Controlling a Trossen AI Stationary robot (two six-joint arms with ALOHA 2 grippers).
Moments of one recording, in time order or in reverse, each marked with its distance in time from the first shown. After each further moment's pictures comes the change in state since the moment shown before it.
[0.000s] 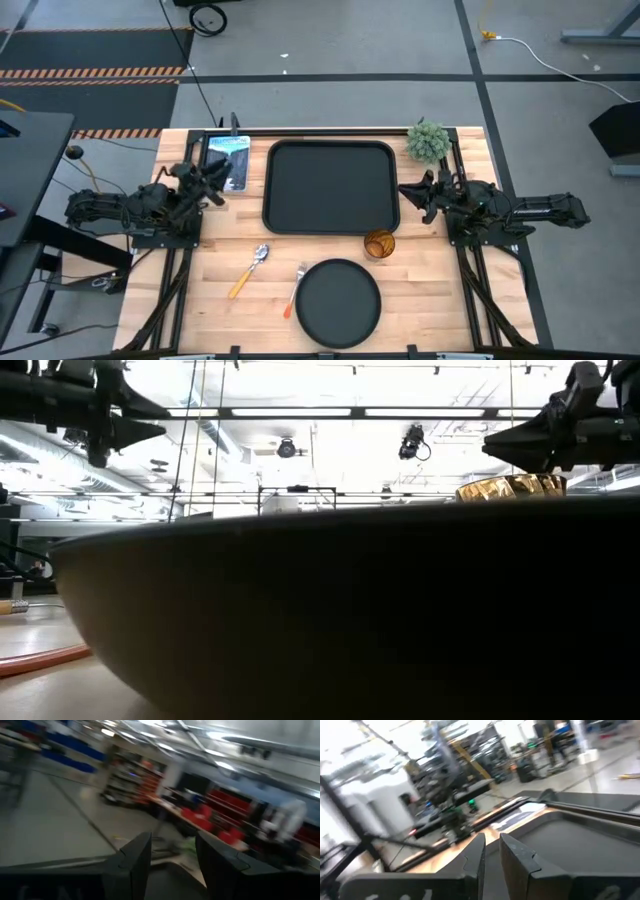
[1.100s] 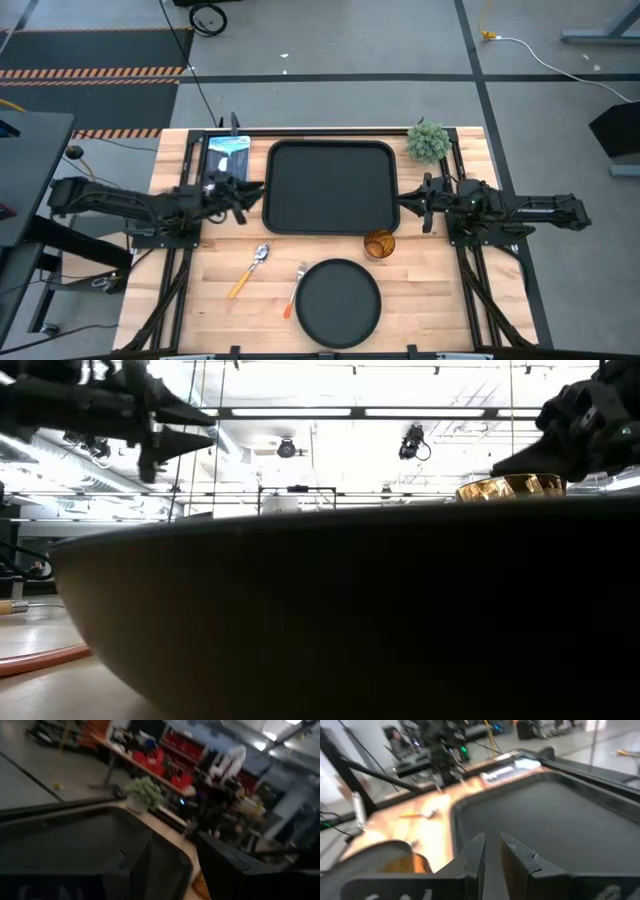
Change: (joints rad) left arm 0.059 0.586 0.072 0.267 0.482 -0.238; right arm -0.032 0.011 0.086 -0.357 -0.096 -0.136
